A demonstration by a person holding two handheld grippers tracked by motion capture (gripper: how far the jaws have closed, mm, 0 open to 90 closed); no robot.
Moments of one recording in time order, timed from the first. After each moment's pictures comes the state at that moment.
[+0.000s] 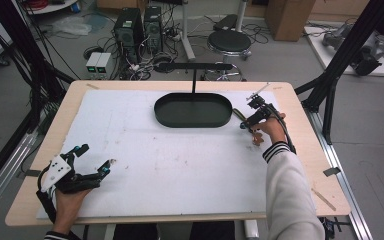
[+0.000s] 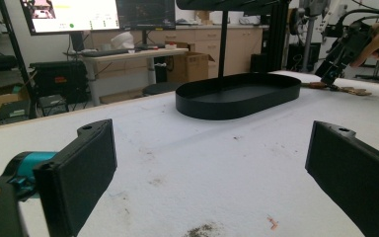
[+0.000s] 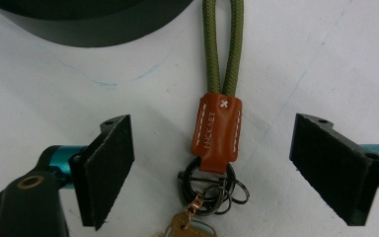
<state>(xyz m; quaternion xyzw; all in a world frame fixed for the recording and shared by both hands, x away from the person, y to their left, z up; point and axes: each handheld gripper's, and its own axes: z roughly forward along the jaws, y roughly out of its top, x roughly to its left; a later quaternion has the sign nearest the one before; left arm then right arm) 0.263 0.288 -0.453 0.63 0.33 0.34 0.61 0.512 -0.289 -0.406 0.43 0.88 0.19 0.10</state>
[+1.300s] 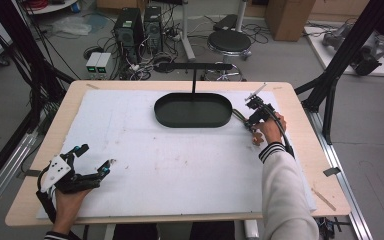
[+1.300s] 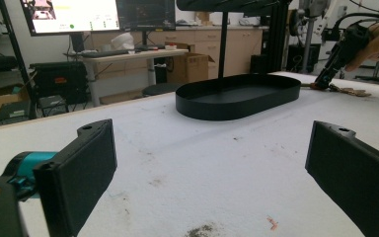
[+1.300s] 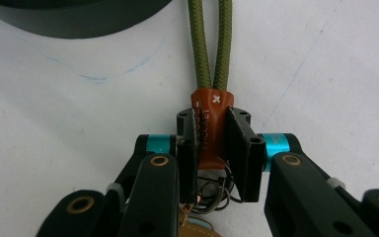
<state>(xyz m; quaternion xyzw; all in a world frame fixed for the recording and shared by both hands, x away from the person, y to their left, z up) 0.262 0.288 -0.453 0.63 0.33 0.34 0.61 0.513 -0.284 -0.407 0.44 0.88 0.15 0.11</state>
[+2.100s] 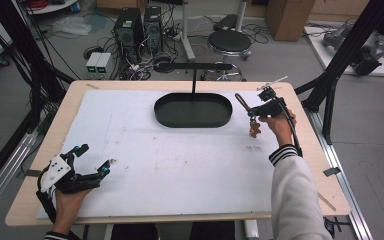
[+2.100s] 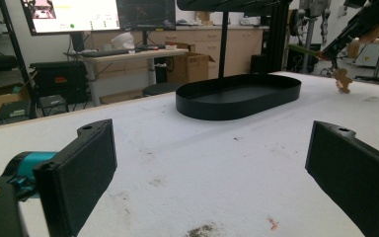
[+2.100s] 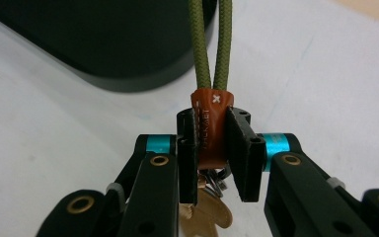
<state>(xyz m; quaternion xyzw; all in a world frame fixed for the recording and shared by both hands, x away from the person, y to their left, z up) 0.262 0.288 -0.453 0.63 0.33 0.34 0.61 0.486 -0.300 -0.356 0.44 0.84 0.29 0.14</state>
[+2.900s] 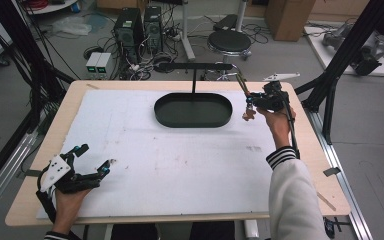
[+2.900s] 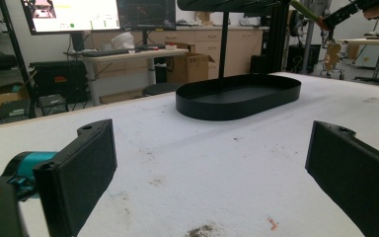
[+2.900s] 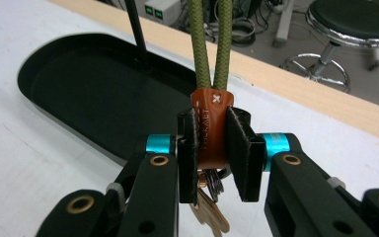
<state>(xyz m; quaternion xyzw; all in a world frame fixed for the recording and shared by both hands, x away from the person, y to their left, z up) 0.263 0.288 -0.453 0.63 0.33 0.34 0.62 0.461 -0.289 -0.321 0.42 0.78 0.41 0.22</state>
